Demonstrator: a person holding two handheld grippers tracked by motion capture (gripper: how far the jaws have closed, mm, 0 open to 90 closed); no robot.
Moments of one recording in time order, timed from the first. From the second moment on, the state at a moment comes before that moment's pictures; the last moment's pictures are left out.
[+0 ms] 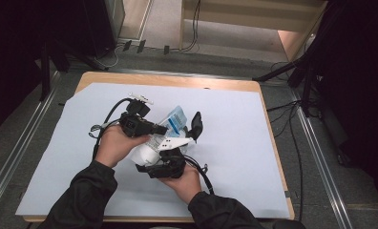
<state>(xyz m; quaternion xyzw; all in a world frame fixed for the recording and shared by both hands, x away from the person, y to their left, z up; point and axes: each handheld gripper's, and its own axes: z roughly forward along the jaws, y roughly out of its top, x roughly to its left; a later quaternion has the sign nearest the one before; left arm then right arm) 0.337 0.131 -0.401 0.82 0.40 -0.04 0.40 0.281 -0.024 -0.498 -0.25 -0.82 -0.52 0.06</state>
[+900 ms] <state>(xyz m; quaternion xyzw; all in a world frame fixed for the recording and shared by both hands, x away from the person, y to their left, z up) 0.332 0.135 -0.399 0.83 0.40 -0.02 0.39 0.282 -0.025 -0.495 -0.25 -0.81 -0.52 0.07</state>
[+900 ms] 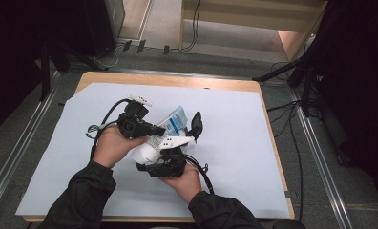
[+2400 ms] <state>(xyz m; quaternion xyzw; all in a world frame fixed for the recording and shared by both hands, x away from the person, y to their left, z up) 0.332 0.134 -0.401 0.82 0.40 -0.03 0.40 0.281 -0.025 -0.493 -0.25 -0.81 -0.53 0.07</state>
